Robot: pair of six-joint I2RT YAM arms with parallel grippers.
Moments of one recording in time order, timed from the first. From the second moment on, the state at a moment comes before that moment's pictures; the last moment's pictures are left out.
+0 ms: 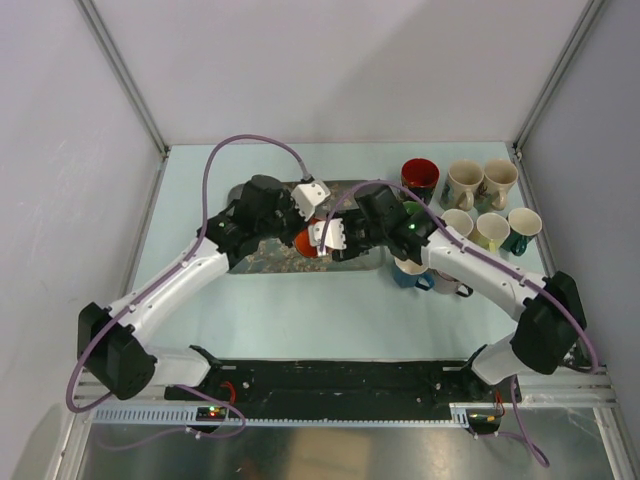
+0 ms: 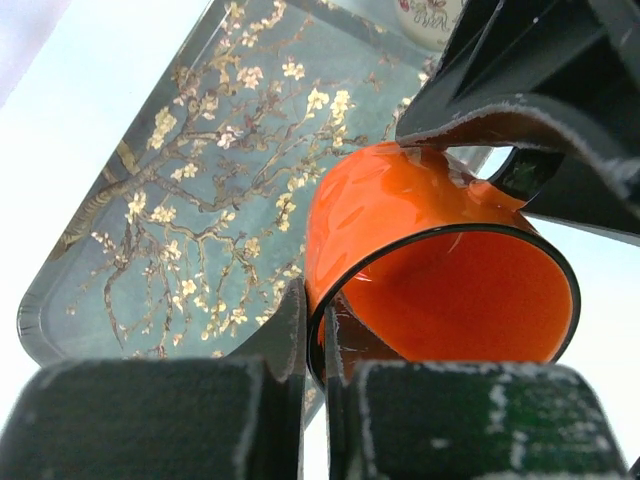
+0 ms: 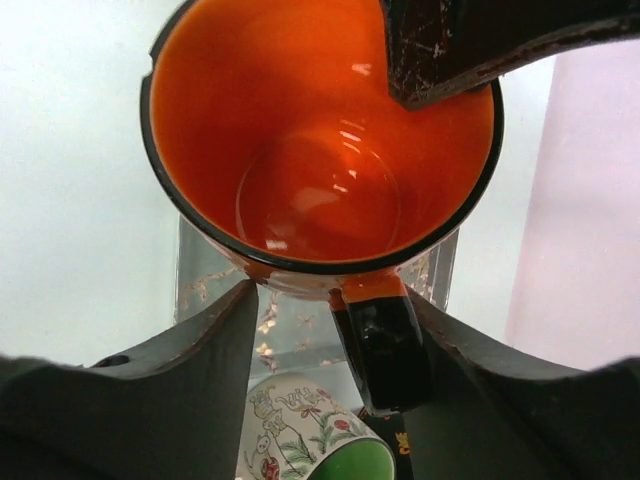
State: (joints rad) left arm -0.61 1.29 1.13 -0.41 0.18 0.34; right arm 0.78 1.48 1.26 -0.46 -0.28 -1.05
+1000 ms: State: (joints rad) left arm -0.55 1.16 1.17 -0.37 0.05 0.18; right arm 0.44 1.24 1.17 -0.55 -0.45 -0.76
